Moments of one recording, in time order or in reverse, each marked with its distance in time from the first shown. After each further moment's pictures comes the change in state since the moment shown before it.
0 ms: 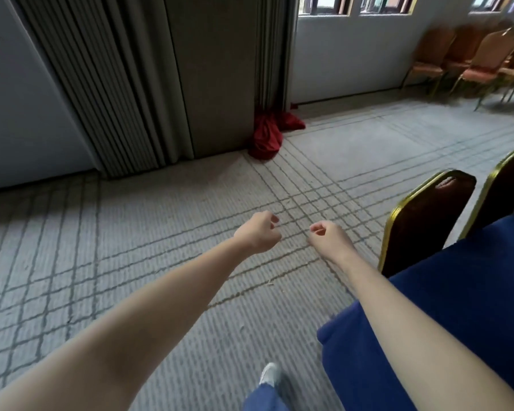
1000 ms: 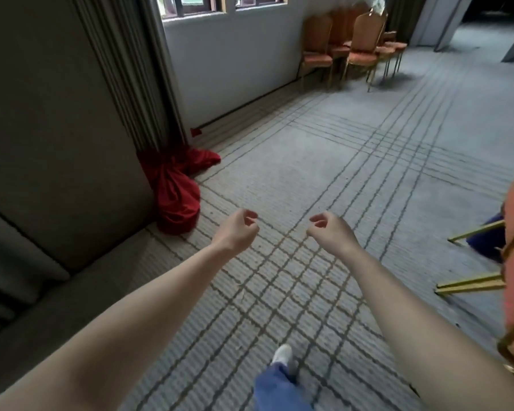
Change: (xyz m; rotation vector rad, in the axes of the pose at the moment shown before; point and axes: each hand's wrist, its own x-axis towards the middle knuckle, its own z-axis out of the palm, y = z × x) left_hand 0.849 0.111 -0.115 -0.137 -0.137 0.194; right_hand 0.752 -0.079 -0.172 0.161 0.293 0.304
